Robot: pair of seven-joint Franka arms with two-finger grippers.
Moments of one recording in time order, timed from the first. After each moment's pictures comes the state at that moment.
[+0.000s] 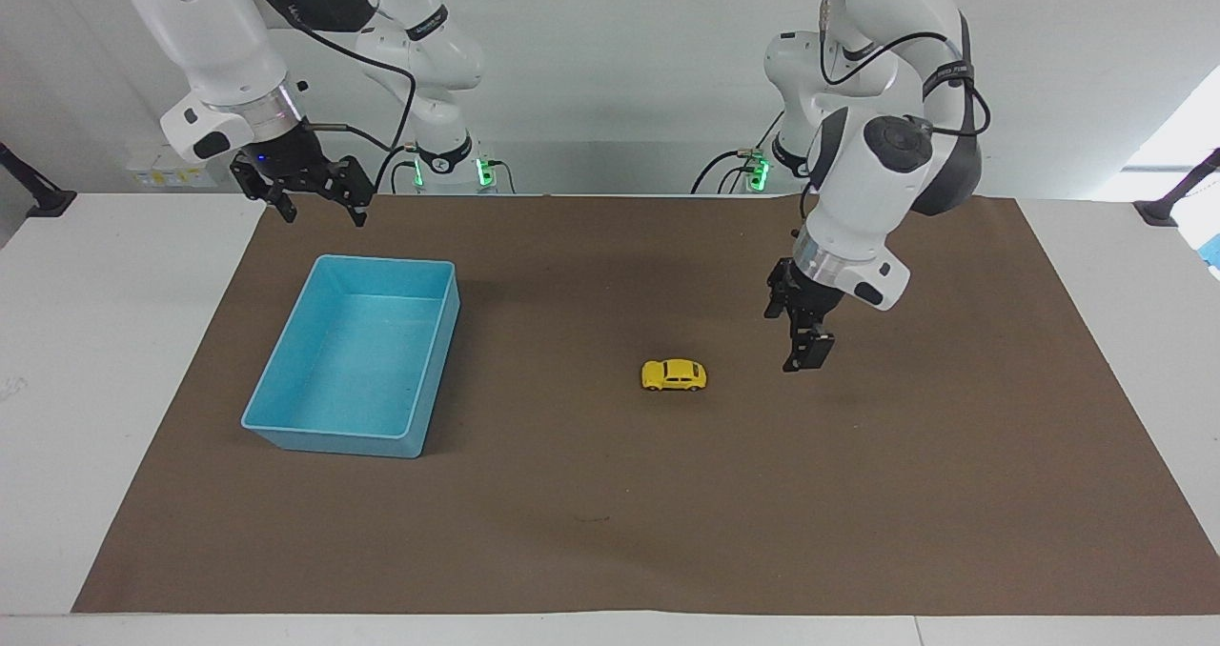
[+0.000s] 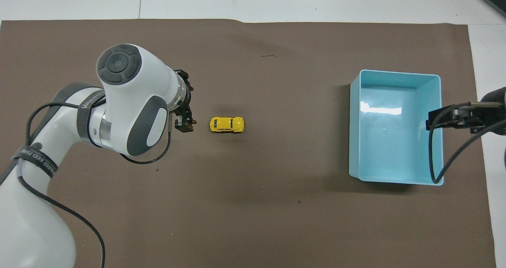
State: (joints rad) left arm -0.37 0.32 -0.08 -1.72 -0.09 2.12 -2.02; right arm -0.18 -0.05 0.16 -1.67 0.01 1.58 0.08
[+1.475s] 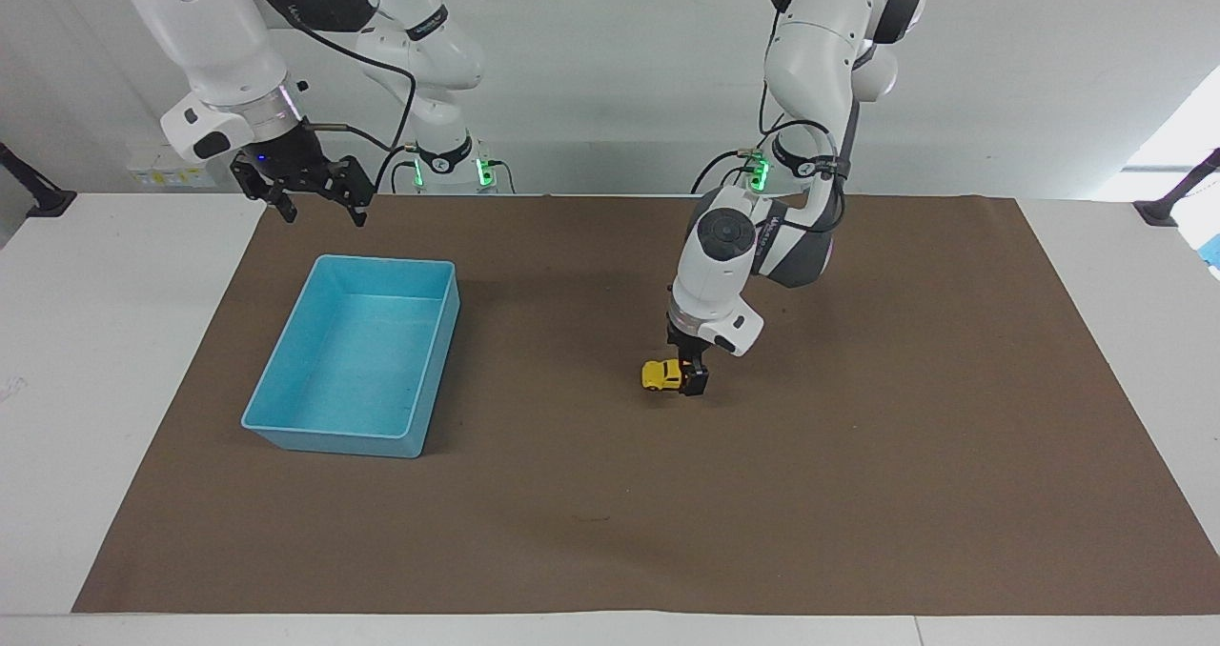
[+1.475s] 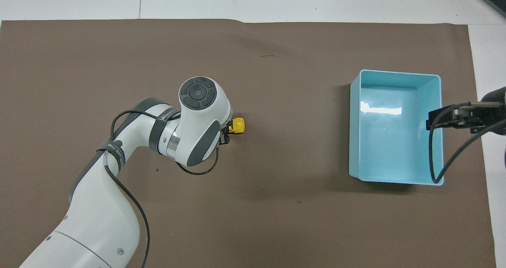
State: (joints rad) left arm -0.50 0.47 -0.08 -1.73 -0.04 2.22 -2.17; right arm -0.18 -0.05 0.16 -1.67 0.01 1.58 0.08
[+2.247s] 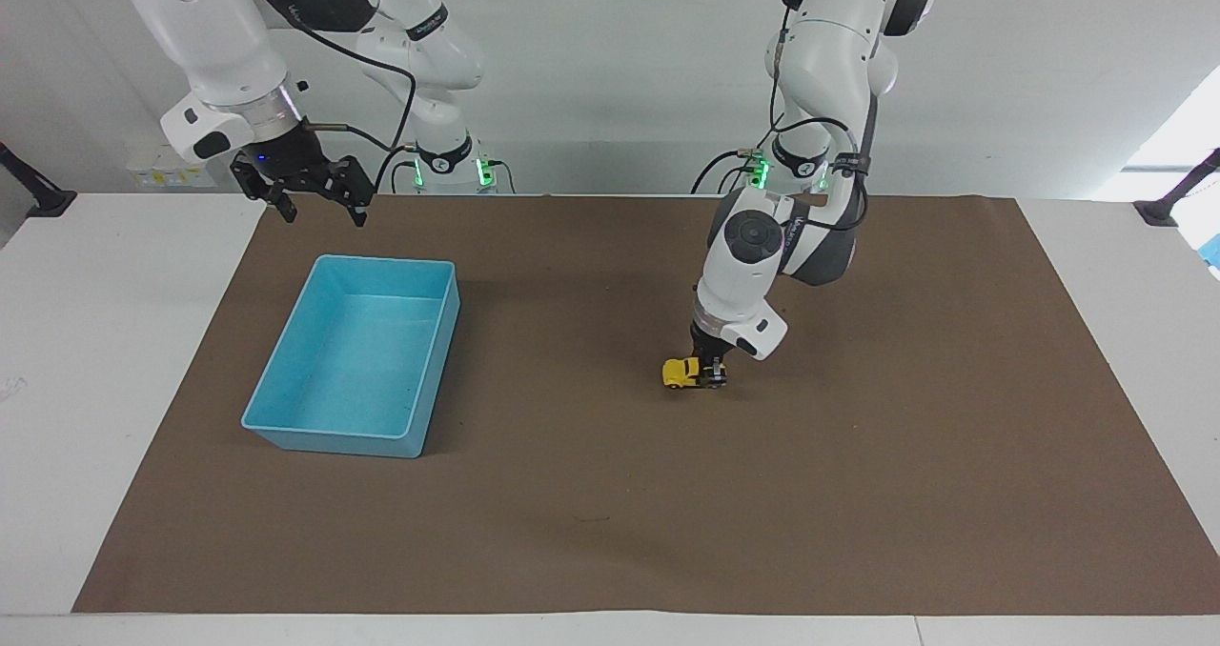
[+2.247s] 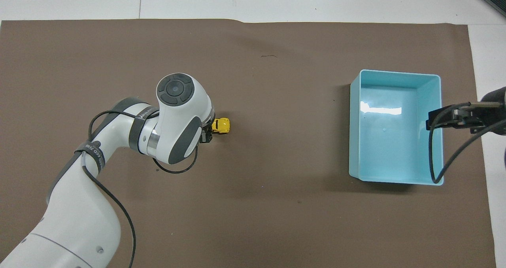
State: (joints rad) left arm -0.43 0.42 -0.07 -1.80 -0.04 2.21 -2.03; right arm -0.18 -0.05 0.16 -1.67 0.01 1.58 0.08
